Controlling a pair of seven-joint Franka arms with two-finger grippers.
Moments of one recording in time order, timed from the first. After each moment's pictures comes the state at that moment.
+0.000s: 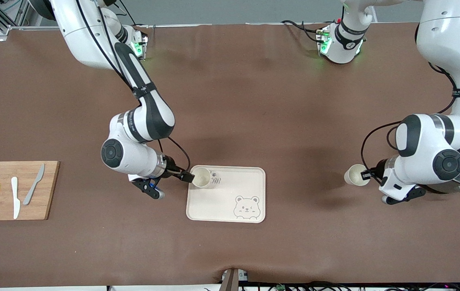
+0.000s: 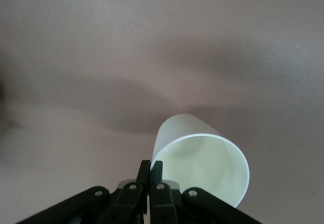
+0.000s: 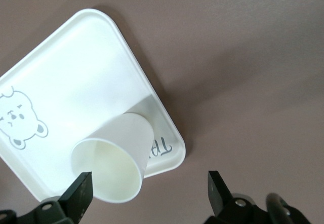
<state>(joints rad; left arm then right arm) 0.00 0.55 -0.06 -1.63 0.01 2.00 -0.33 0.49 0.67 -0.09 -1.53 0.49 2.20 0.66</state>
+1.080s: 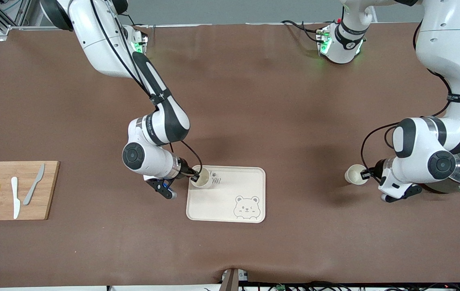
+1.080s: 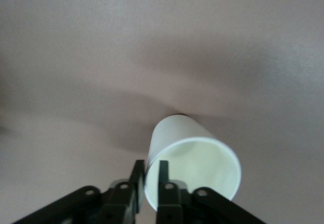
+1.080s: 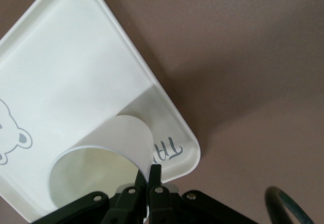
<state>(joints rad) 0.03 0.57 -0.06 -1.68 0.01 2.08 -0.33 0.54 0.75 -0.11 -1.47 0.51 2.20 0.76</state>
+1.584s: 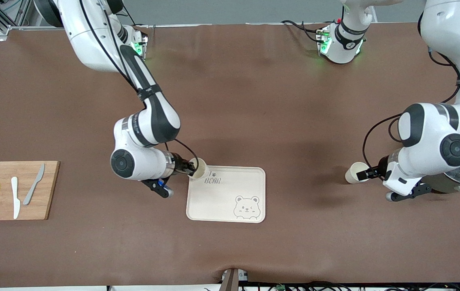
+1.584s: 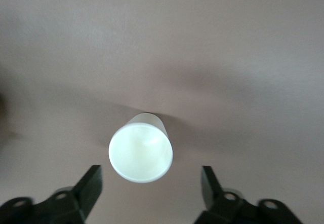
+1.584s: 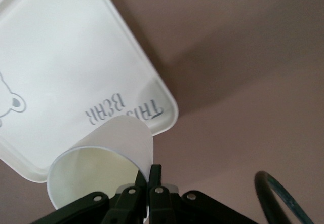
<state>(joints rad) 0.03 0.44 -0.11 -1.67 0.01 2.06 -0.33 0.50 0.72 -0.12 -1.38 0.48 1.91 0.73</state>
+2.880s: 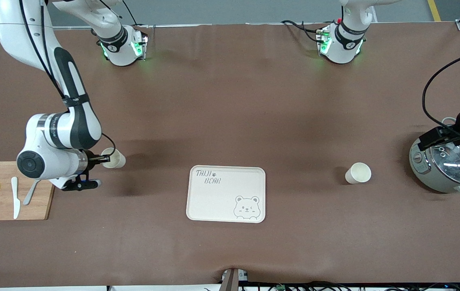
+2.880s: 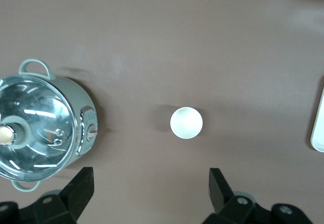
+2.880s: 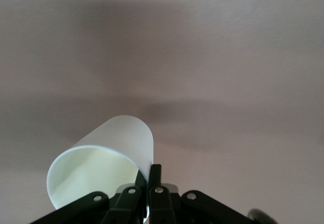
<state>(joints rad) 0.10 0.15 -0.10 -1.50 0.04 1.74 -0.12 0.16 0.51 -0.16 -1.74 0.07 1.94 -0.16</state>
